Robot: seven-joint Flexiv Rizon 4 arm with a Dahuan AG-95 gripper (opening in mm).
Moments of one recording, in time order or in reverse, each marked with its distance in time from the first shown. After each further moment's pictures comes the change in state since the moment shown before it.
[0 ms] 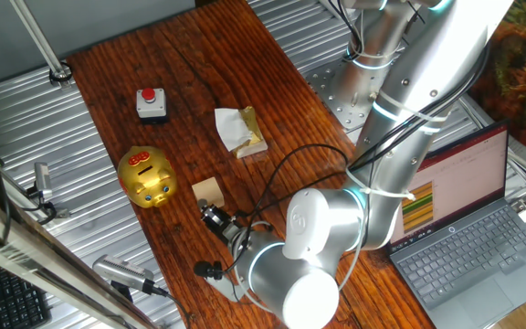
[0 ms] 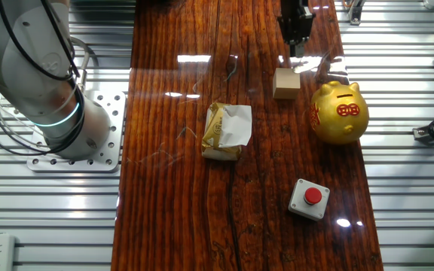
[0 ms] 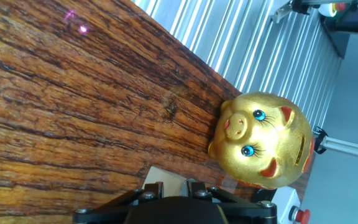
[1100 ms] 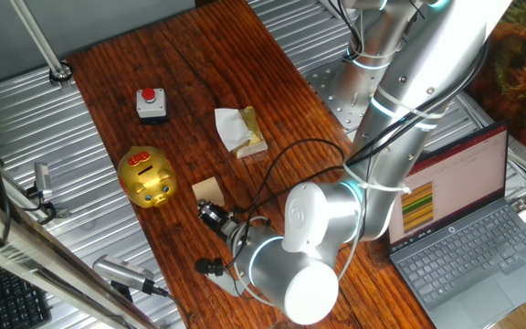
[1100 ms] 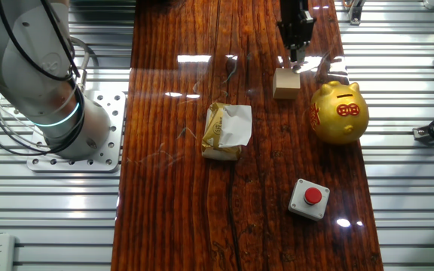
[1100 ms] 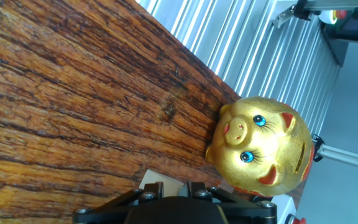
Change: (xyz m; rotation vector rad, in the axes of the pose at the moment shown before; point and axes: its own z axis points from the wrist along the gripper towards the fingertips) arm 0.002 -0.005 0.010 0.016 -0.023 -0.036
